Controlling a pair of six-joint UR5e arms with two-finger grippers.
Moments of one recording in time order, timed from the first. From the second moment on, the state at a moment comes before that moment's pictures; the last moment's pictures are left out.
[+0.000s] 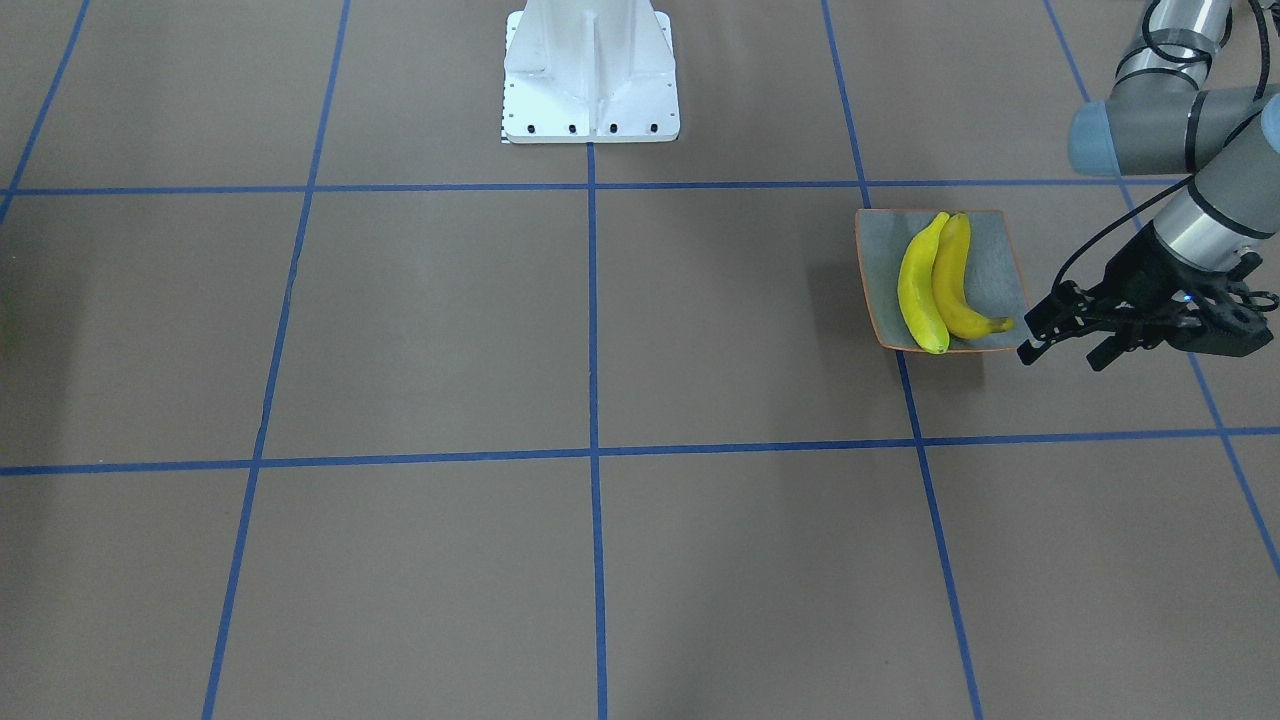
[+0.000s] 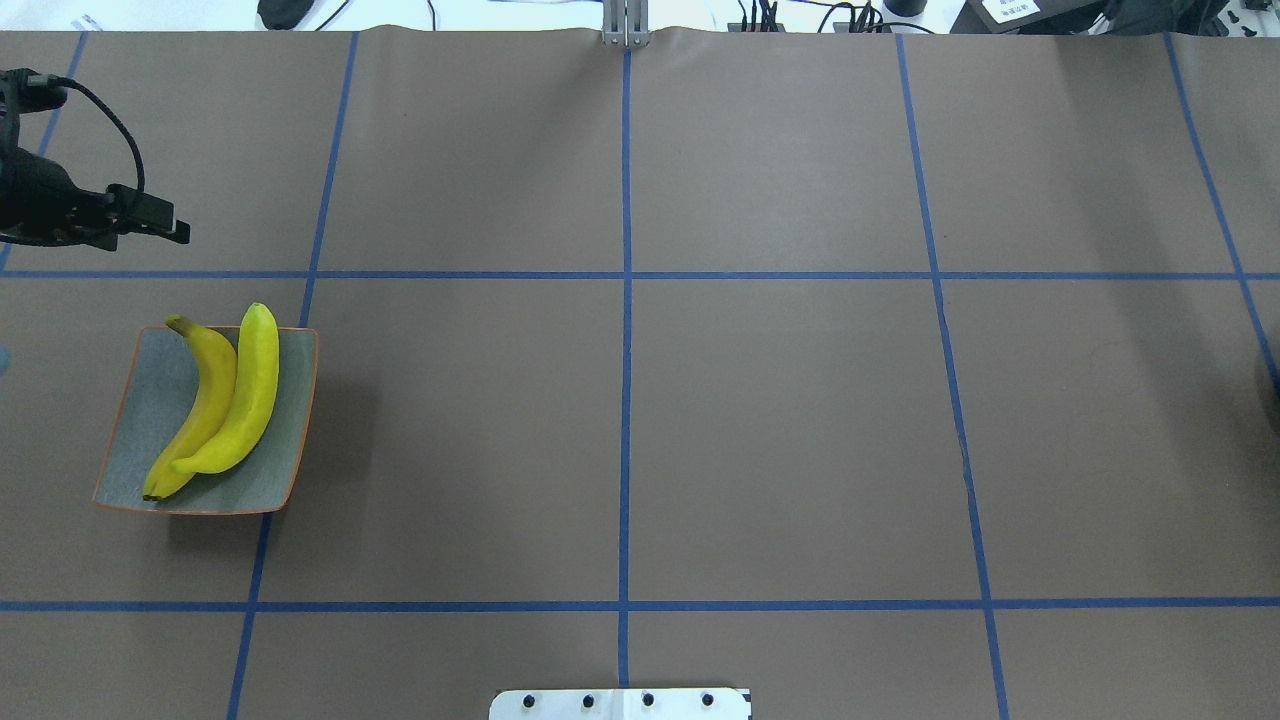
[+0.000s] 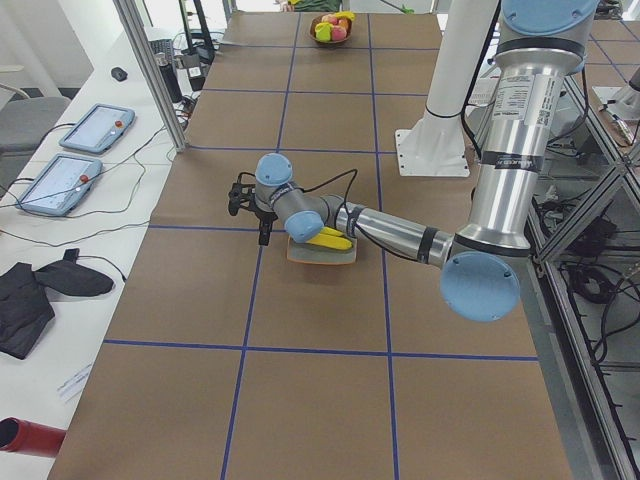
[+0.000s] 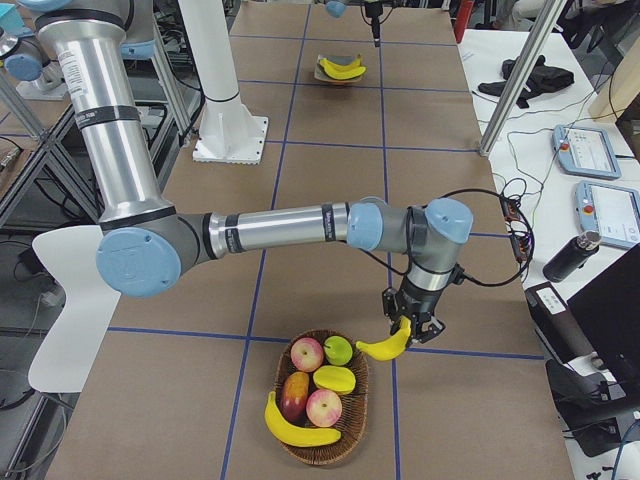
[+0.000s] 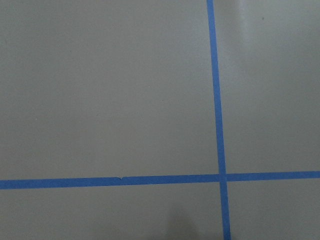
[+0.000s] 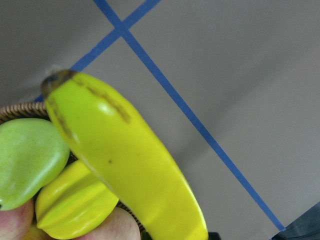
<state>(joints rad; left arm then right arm) -1.09 -1.72 -1.66 -2.19 -2.24 -0.90 1.54 -1.27 1.50 -1.90 2.06 -0.83</state>
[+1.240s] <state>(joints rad) -0.98 -1.97 -1.67 -2.21 -2.24 -1.33 1.07 -1.07 1.85 -2.06 2.26 0.12</state>
